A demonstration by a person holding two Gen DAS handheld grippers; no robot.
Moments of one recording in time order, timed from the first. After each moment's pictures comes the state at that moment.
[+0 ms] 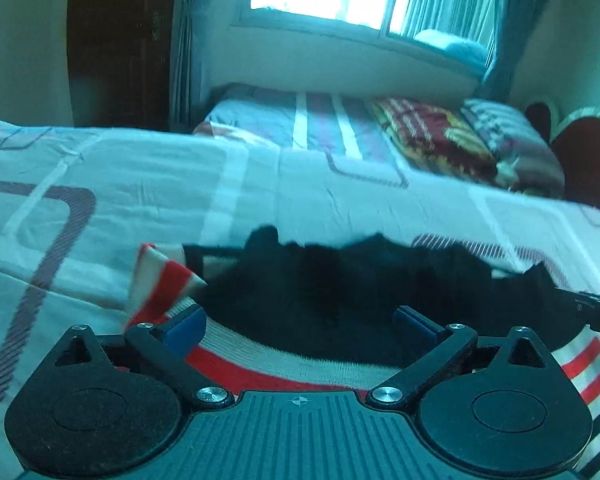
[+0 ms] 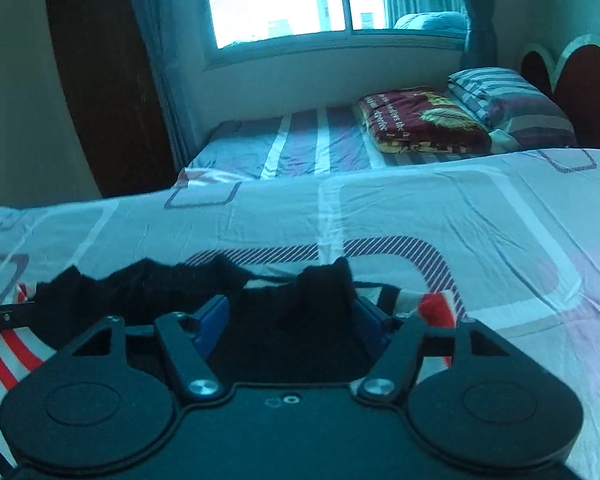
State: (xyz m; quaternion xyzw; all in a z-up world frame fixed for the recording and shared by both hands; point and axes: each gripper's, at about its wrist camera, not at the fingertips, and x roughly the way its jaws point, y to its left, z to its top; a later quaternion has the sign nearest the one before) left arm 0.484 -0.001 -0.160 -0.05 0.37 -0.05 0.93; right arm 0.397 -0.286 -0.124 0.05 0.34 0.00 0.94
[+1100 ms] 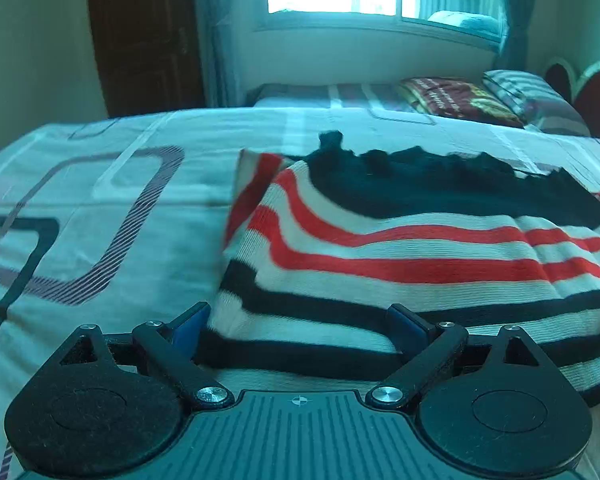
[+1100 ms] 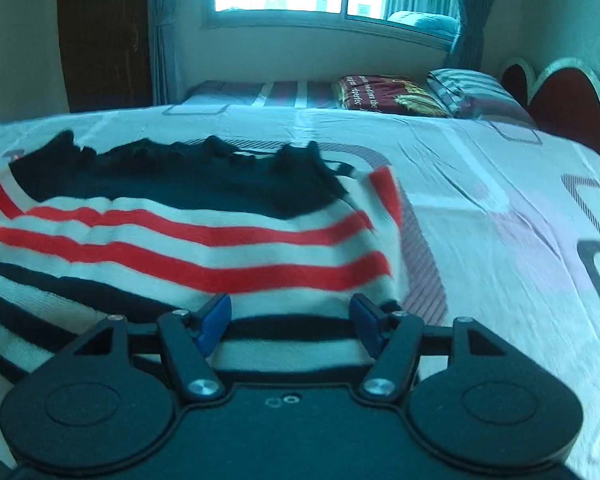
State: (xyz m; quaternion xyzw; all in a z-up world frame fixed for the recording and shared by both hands) left arm 0.358 0.039 -0.171 0.01 0.37 0.01 0.93; right arm 0.273 -0.282 -0.145 -0.02 0.36 -0.04 0.93
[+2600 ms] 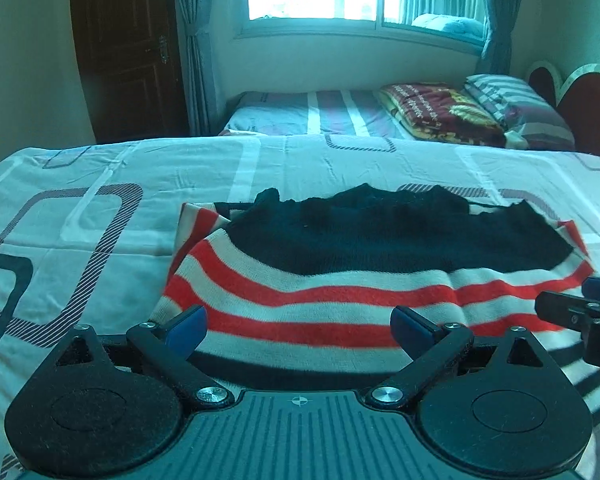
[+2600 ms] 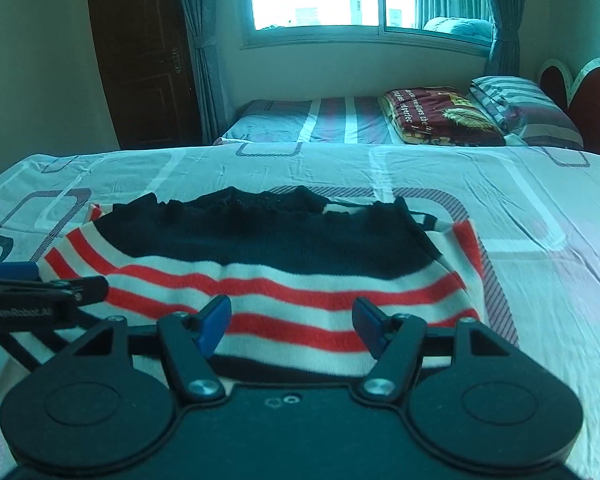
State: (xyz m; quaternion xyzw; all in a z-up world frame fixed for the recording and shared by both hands) left arm 0.382 -0.019 -0.133 0.02 0.36 -0.02 0.93; right arm 0.300 -0.223 -0.107 0.02 0.34 0.04 0.94
